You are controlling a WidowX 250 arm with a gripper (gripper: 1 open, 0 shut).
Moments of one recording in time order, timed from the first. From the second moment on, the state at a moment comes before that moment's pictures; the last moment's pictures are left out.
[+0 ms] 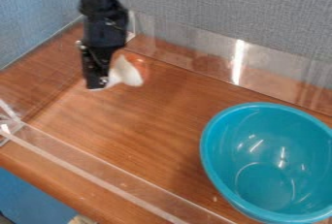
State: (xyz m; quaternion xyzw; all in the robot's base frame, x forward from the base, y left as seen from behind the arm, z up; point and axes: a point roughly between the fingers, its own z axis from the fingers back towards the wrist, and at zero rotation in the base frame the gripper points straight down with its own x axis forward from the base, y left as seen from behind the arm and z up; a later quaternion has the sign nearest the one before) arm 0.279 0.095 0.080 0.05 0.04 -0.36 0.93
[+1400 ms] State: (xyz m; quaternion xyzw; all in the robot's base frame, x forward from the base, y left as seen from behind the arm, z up) arm 0.292 0.099 0.052 0.08 0.04 -0.42 0.90
